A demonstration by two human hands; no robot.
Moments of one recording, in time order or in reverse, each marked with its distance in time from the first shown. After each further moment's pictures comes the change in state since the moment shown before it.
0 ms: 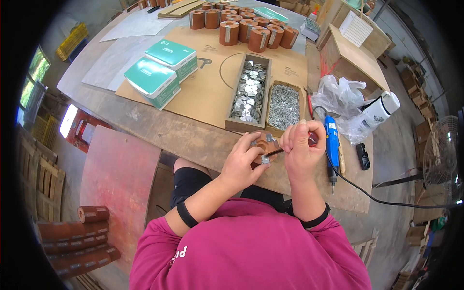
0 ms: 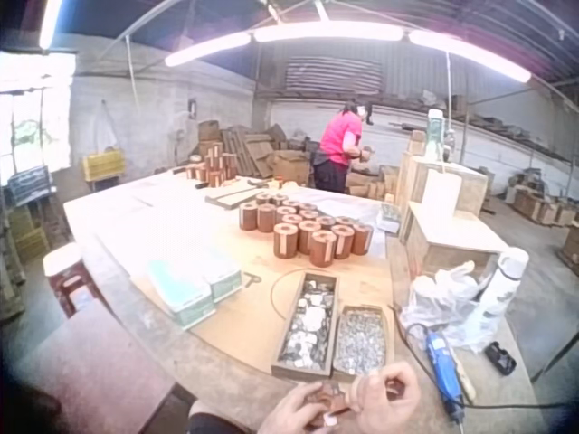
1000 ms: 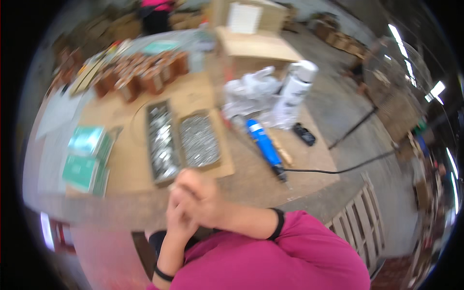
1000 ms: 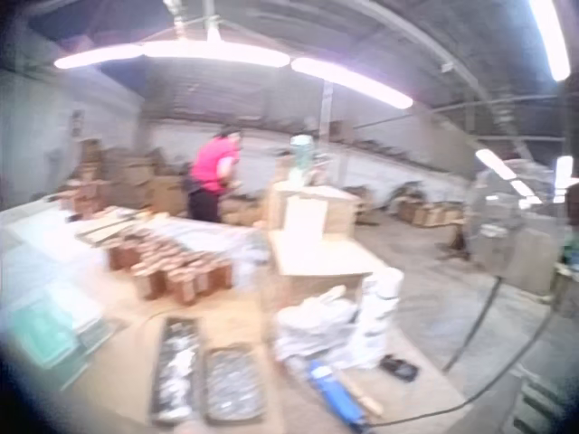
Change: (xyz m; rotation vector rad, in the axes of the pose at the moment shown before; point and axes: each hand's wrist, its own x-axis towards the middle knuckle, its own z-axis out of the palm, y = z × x) left_hand 0.003 -0.013 -0.001 -0.307 -0.131 0.009; right_hand 0.003 -0.007 0.018 -0.468 -0.137 -0.110
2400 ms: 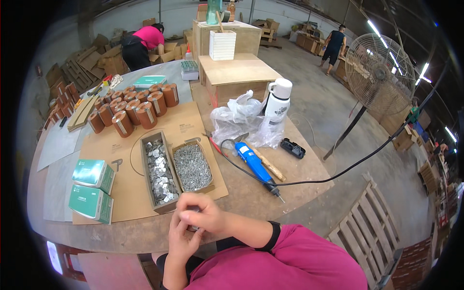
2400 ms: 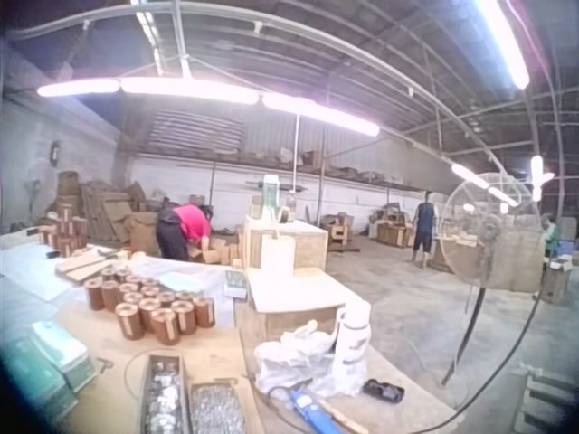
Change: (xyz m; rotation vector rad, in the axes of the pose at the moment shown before) left_hand 0.007 0.012 -0.006 0.135 -0.141 -0.060; right_hand -0.006 0.013 -0.023 0.365 -0.184 0.146
